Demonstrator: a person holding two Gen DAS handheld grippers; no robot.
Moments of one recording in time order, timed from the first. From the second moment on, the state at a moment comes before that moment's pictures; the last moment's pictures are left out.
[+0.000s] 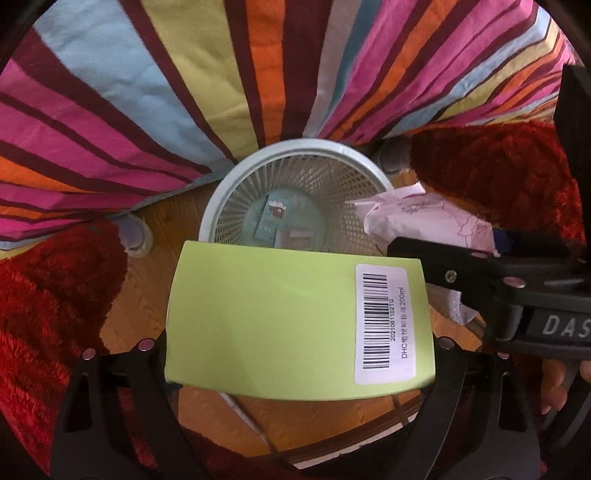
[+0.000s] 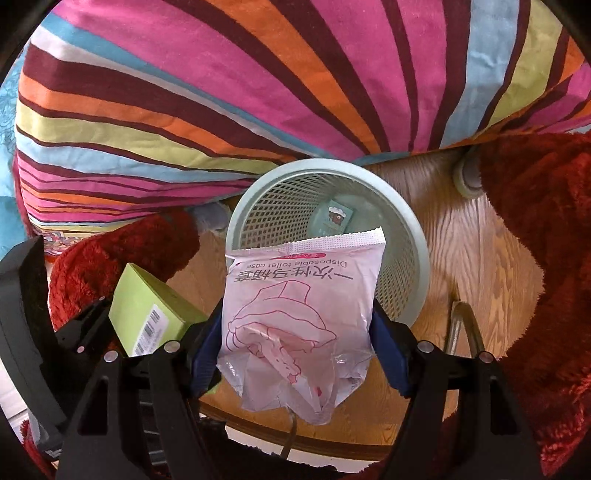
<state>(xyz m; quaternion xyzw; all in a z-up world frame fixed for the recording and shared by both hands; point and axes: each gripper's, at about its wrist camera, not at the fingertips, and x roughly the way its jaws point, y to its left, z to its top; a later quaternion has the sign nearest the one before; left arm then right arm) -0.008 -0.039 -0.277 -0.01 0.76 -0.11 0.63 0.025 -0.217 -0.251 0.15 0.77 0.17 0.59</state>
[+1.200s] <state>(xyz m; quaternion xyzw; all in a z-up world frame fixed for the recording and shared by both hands) -0.009 -0.018 -0.291 -0.06 0.79 -0.08 0.61 0.025 -0.216 -0.260 0.16 0.78 0.16 0.58</state>
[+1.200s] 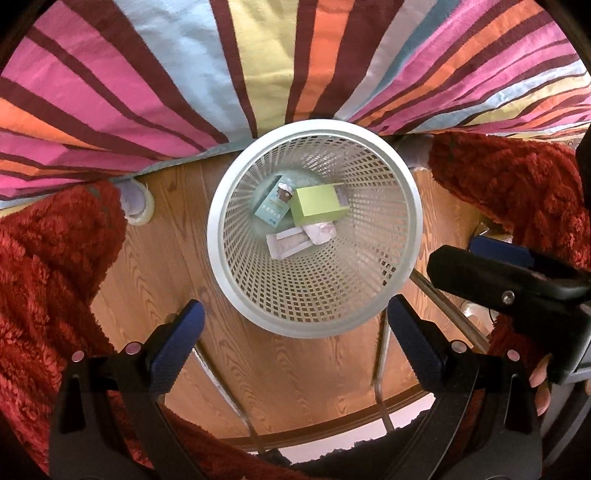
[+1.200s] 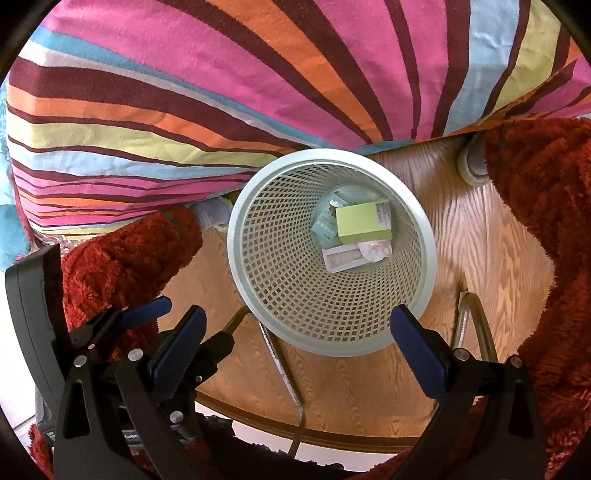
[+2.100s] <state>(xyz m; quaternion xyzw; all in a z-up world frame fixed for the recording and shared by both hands) 0.038 0.009 -0.091 -0.08 0.54 -0.02 0.84 0.069 -0.265 -0.049 0.12 0.44 0.20 0.87</state>
